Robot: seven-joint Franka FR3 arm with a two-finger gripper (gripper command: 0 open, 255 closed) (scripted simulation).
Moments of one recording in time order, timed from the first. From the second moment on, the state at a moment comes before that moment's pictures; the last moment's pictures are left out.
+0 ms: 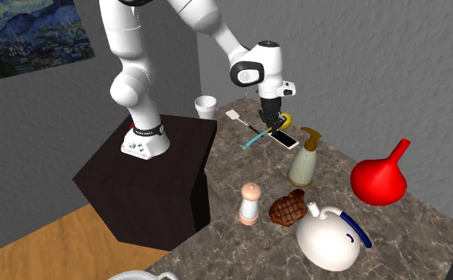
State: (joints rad) arm 0.12 0.06 -0.05 -2.41 -0.11 2.64 -0.67
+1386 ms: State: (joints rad) arm 0.00 -0.23 -0.21 -2.59 -0.10 2.54 -0.96
